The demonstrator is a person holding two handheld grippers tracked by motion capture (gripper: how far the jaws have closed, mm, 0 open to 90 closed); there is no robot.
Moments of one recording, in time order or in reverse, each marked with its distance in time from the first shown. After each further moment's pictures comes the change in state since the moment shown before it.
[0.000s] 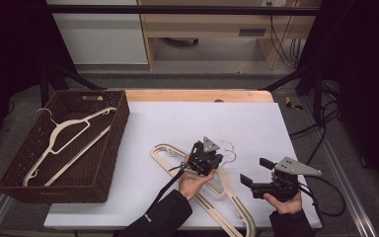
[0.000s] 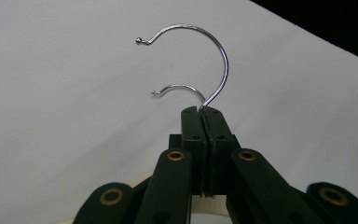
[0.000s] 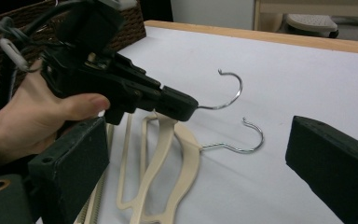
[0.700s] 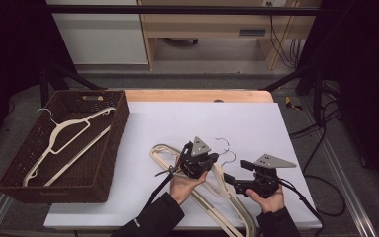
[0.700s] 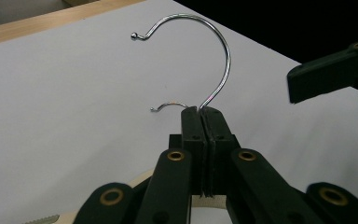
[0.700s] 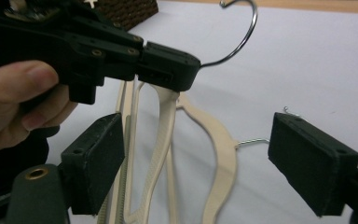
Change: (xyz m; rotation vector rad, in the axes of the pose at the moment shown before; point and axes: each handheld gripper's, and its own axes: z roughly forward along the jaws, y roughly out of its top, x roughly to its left) left arm -0.001 0.000 -0.037 -0.088 -0.032 0.030; right arm 0.021 0.003 0.039 0.110 0.040 0.042
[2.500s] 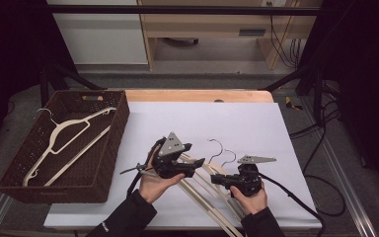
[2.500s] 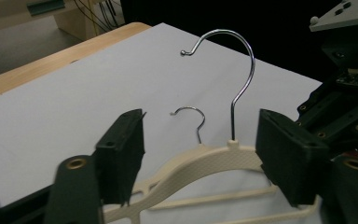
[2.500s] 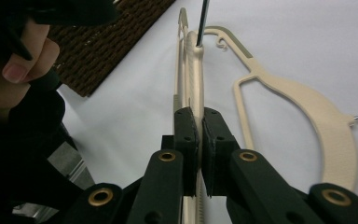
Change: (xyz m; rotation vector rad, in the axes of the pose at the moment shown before) left arm 0.030 0.006 -0.081 -0.063 -0.046 0.091; right arm 0.013 -0.004 0.034 0.122 0.238 0.208
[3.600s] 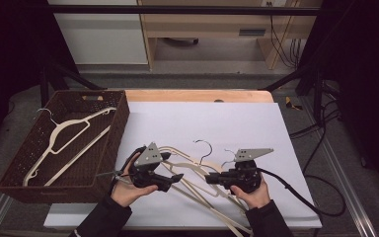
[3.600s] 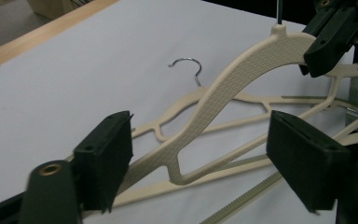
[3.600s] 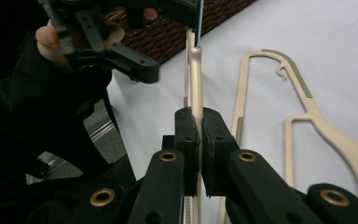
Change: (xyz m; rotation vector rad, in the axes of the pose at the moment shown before) left arm 0.018 -0.032 -0.032 0.111 -0.079 0.094; right arm 0.024 0.029 -0.010 0.049 0.172 -0.238
